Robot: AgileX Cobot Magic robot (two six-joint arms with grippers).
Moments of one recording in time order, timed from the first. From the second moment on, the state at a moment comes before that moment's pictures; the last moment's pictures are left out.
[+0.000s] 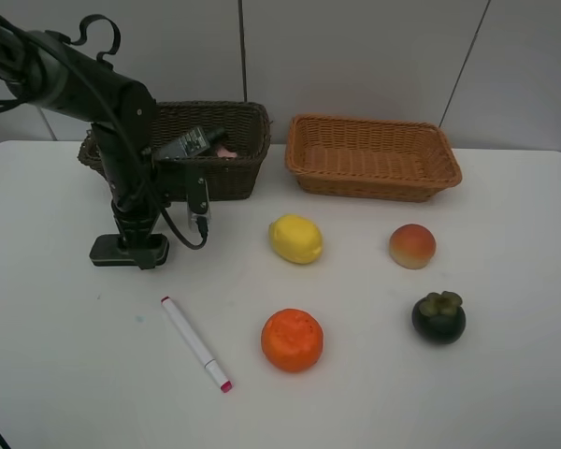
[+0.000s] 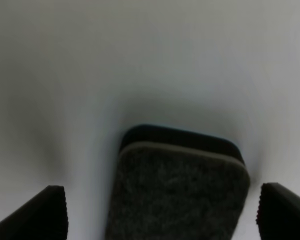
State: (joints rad) left arm -0.37 2.13 -1.29 0.14 0.75 0.88; right arm -0.01 0.00 -0.52 -0.06 1.06 0.09
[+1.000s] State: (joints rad) left arm -0.35 2.17 -1.30 0.14 0.76 0.78; right arm -0.01 0.00 -0.52 -0.06 1.06 0.09
